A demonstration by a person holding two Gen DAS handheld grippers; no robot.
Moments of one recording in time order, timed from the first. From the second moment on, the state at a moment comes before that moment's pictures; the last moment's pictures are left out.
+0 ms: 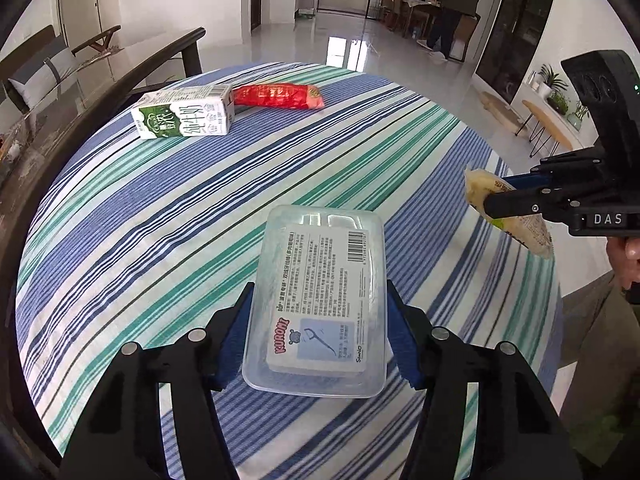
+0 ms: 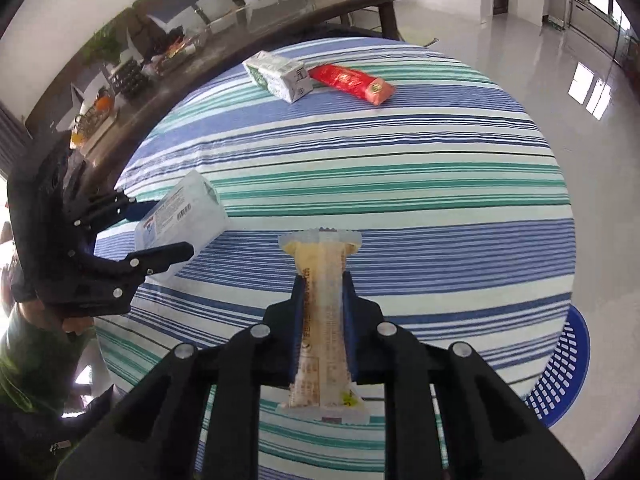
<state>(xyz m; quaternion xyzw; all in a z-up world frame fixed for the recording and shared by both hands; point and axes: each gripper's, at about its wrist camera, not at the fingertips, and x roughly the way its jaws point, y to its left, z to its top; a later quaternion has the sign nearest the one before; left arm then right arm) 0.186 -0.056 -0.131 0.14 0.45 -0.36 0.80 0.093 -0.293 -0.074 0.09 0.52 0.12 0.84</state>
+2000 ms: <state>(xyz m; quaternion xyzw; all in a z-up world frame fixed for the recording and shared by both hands) 0.055 -0.275 -0.137 0.13 0.43 -0.40 0.80 -0.018 -0.504 -0.126 0.12 0.37 -0.14 0.91</state>
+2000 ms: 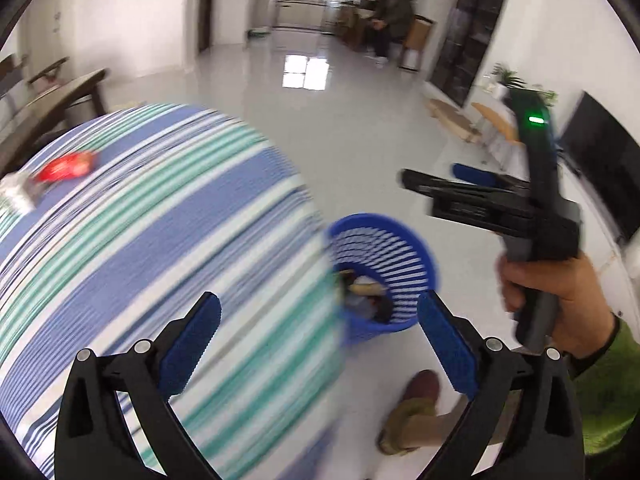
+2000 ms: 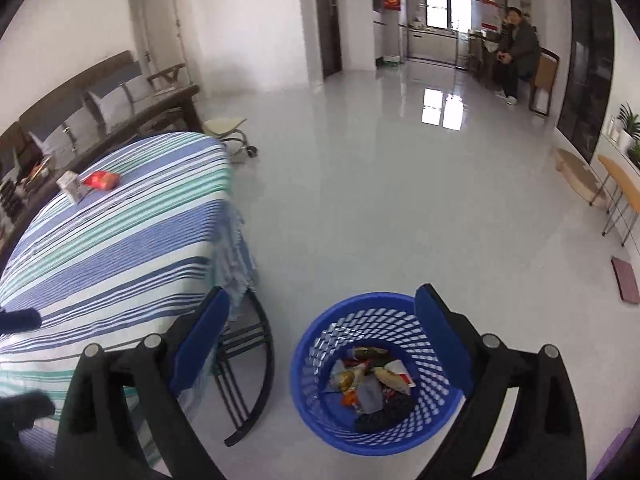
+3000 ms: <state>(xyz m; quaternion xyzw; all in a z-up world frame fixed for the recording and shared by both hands) 0.424 -0.155 -0.108 0.09 0.43 -0.03 0.90 0.112 -0.264 -0.142 -0.01 0.46 0.09 0.89</state>
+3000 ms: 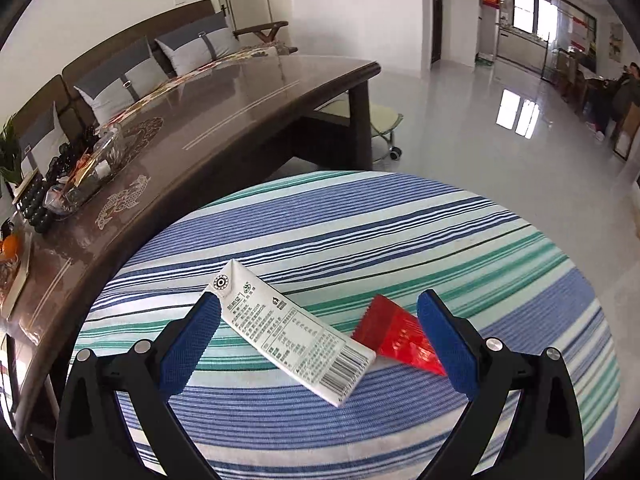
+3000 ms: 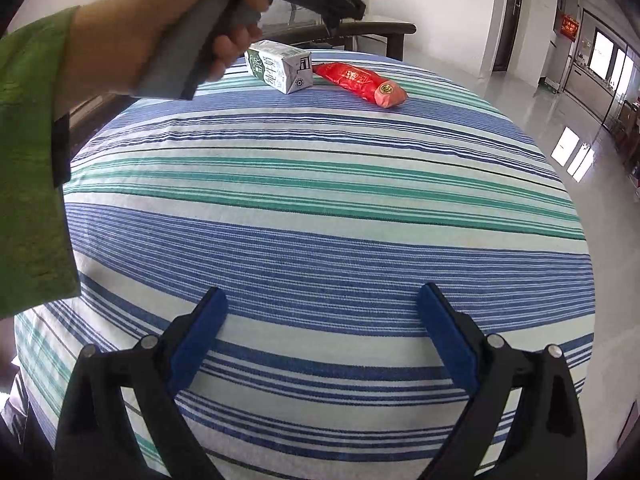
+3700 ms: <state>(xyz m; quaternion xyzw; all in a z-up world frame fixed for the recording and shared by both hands) 0.394 -0.058 -0.113 -0.02 0.47 -0.06 0.88 0.112 -0.262 -0.143 -0.02 0.45 0.09 0.89</state>
